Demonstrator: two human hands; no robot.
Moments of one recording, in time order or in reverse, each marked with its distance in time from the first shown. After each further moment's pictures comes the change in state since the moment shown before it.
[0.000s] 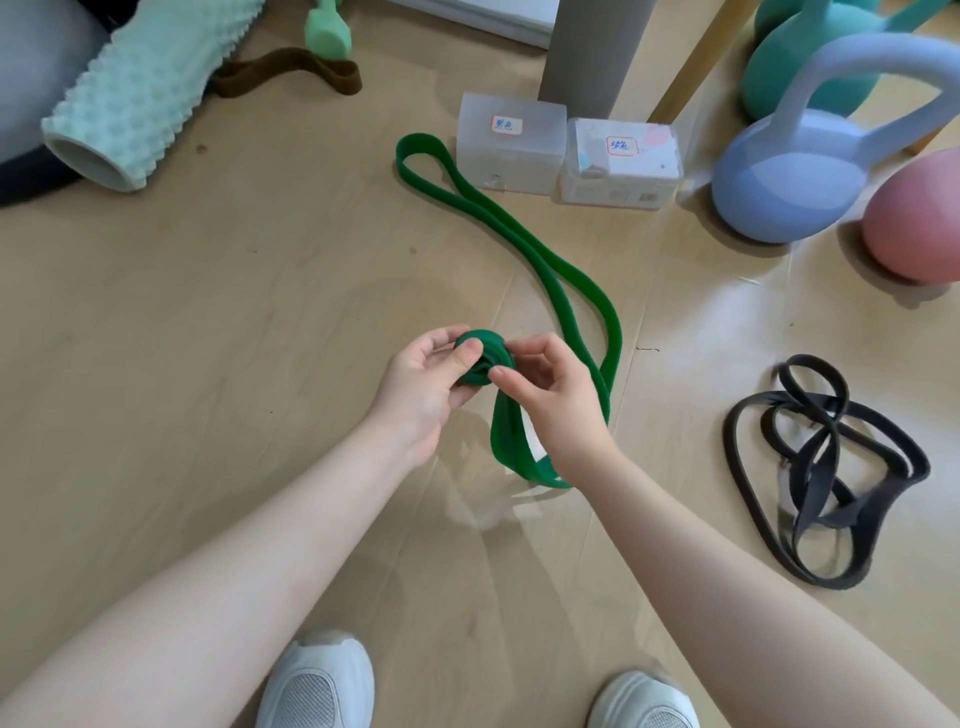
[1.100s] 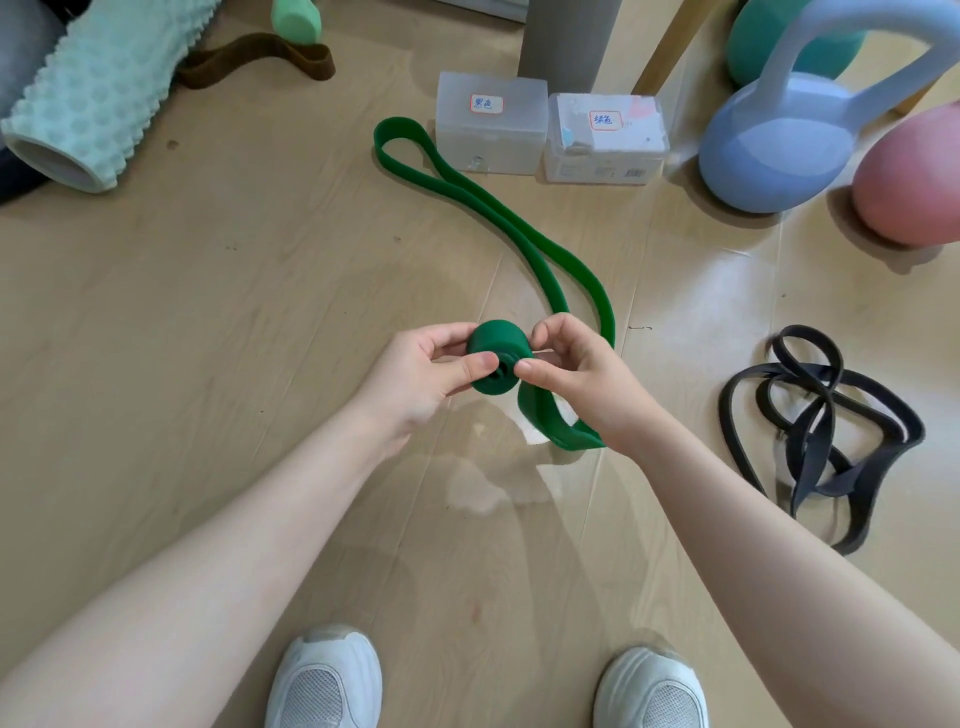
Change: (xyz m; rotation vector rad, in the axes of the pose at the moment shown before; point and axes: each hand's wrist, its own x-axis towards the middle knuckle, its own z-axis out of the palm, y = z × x) left_hand -0.006 0.013 -0.001 0.433 -0.219 0.065; right_hand 0.004 -0.007 -0.040 -0.029 -0.247 0.059
